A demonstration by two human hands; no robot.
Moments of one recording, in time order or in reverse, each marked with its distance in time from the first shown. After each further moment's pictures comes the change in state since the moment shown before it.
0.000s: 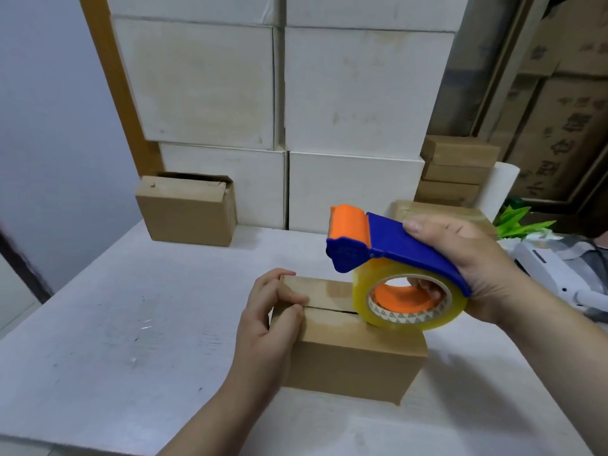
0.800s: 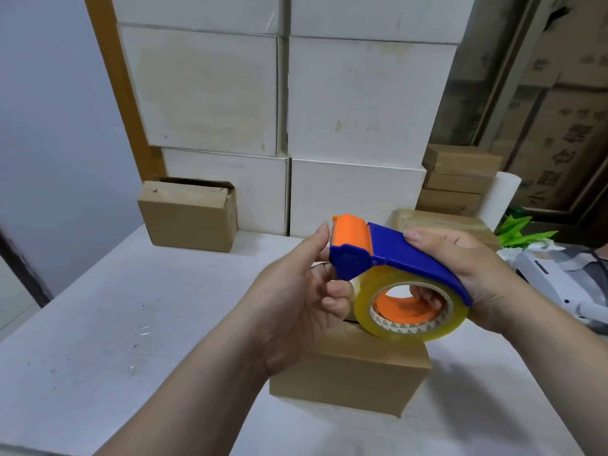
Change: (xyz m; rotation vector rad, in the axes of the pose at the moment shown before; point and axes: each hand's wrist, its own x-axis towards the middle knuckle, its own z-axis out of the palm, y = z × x) left_hand 0.037 0.106 0.016 -0.744 -0.338 -0.726; right_hand 0.005 -0.005 0.001 -0.080 -0.002 0.061
